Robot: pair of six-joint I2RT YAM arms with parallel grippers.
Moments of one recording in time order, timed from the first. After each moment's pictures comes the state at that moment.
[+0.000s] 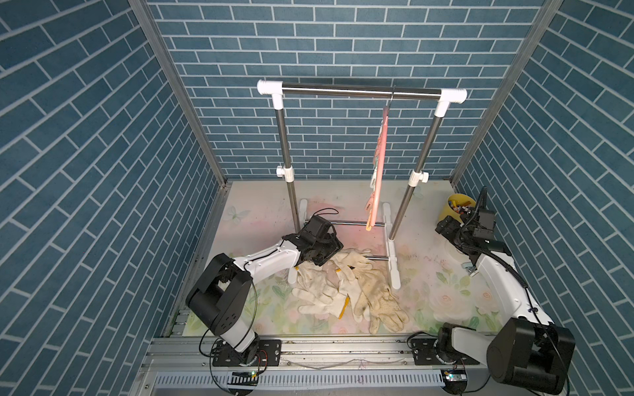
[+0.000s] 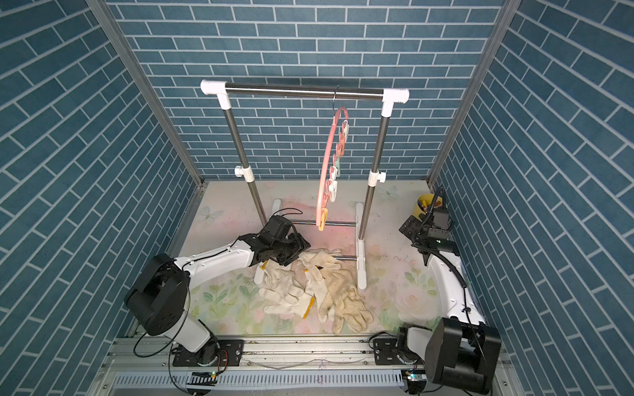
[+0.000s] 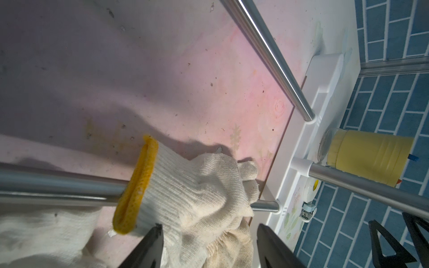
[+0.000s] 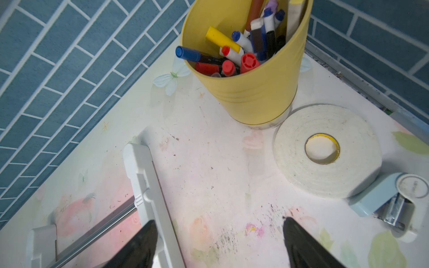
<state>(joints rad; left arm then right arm) -0.66 1.61 0.98 -0.27 0.18 -1.21 -0.13 1.17 0.88 -0.46 -0.06 0.54</state>
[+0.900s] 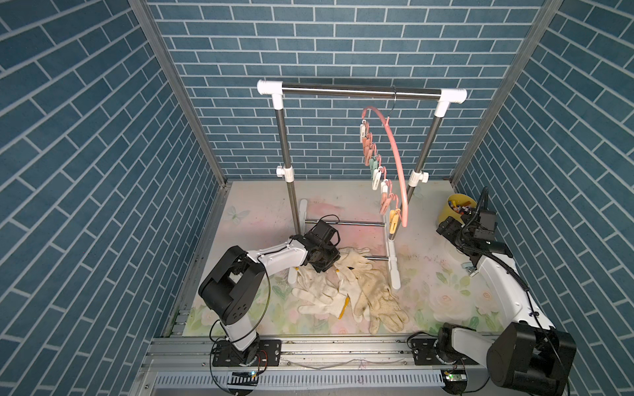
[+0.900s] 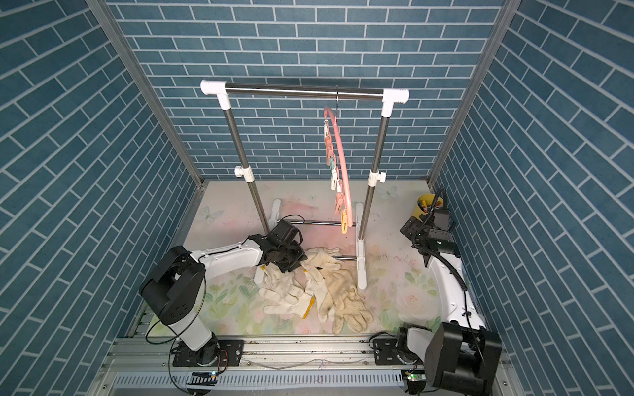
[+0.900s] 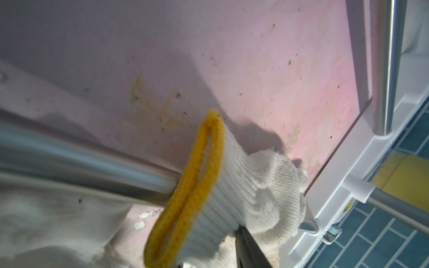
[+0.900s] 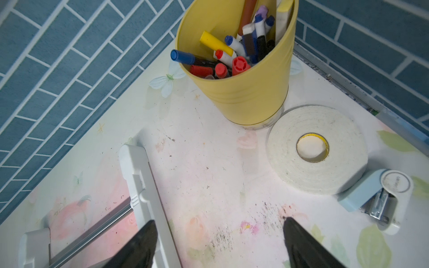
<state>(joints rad) -0.69 1.71 1.02 -0.36 0.17 -1.33 -0.13 1.15 0.88 -0.48 -0.03 0.54</state>
